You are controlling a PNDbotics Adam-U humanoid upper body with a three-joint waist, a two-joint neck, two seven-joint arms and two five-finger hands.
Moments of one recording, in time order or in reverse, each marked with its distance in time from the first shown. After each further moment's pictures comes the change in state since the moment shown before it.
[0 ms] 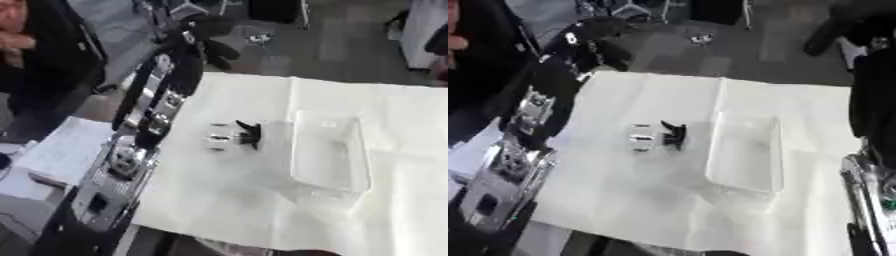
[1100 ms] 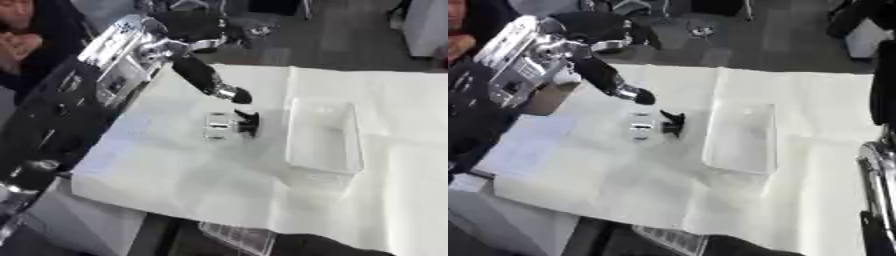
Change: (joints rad) left arm -0.441 0.303 -0.175 0.542 -0.625 -0.105 -0.713; right arm 0.018 0.000 0.007 0.000 0.000 0.012 0.006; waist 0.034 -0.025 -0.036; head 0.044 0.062
